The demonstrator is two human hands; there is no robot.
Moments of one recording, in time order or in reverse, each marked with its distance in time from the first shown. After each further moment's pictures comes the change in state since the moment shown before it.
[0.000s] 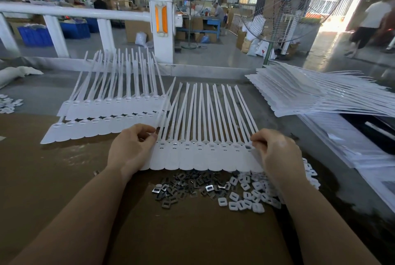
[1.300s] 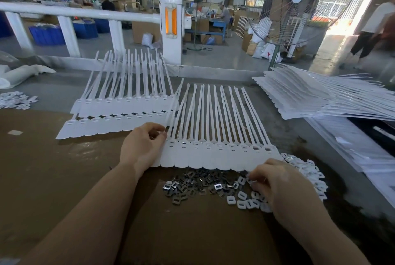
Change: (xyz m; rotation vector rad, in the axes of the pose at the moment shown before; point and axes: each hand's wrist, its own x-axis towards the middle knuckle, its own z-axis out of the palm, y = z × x) left_hand 0.003 -0.003 0.003 0.008 0.005 -0.008; right_hand -0.046 -0.028 -0.028 -0.170 -0.401 -0.137
